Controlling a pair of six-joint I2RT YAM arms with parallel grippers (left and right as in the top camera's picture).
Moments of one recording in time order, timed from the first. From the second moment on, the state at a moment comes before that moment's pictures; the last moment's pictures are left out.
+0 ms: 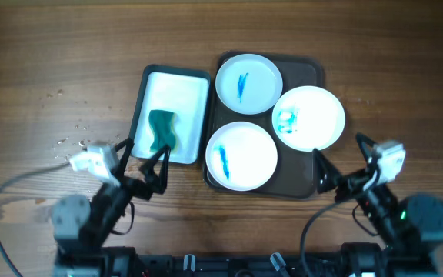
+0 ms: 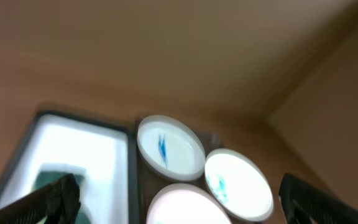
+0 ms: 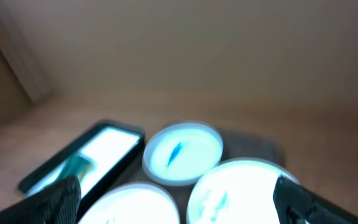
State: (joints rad) left arm -0.02 0.34 0.46 -0.33 0.42 -0.46; right arm -0.02 0.32 0.55 -0.46 -0.41 0.13
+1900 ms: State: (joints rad) left arm -0.24 1.67 1.11 -0.67 -0.06 -0.47; right arm 0.19 1.11 1.01 -0.89 -0.40 0.31
